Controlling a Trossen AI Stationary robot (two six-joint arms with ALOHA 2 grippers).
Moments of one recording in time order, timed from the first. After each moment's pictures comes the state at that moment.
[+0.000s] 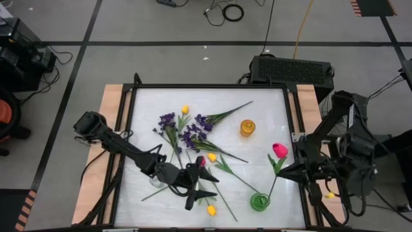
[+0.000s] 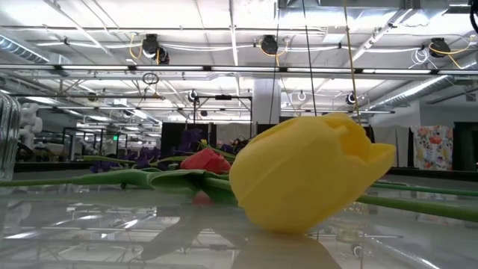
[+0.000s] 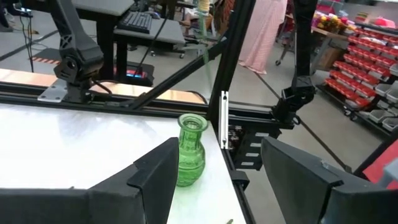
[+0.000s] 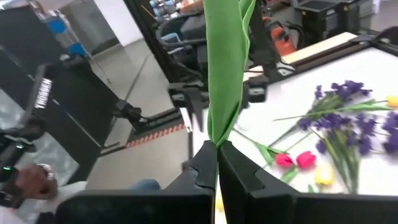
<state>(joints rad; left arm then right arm) -0.50 1.67 1.12 0.41 -0.25 -0.27 1.14 1.12 1.35 -0.77 1.00 0.95</state>
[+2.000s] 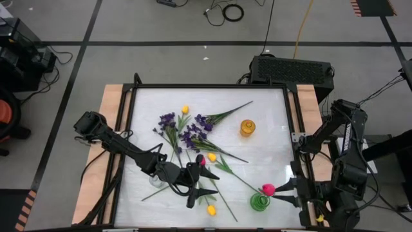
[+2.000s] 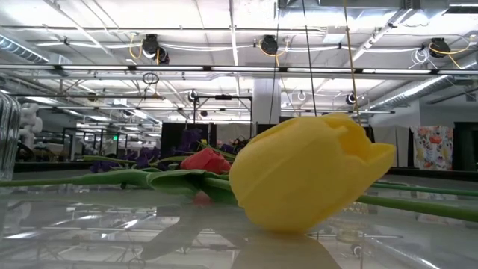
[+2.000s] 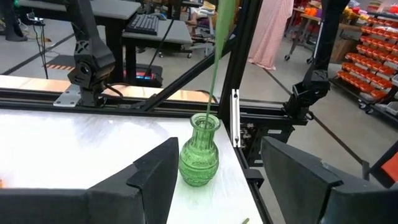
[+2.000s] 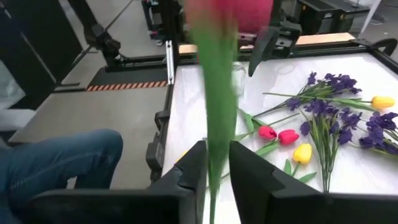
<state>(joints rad) -0.49 1.67 1.12 0.39 -0.27 -0.22 1.19 1.33 1.35 -0.83 0.97 0.90</state>
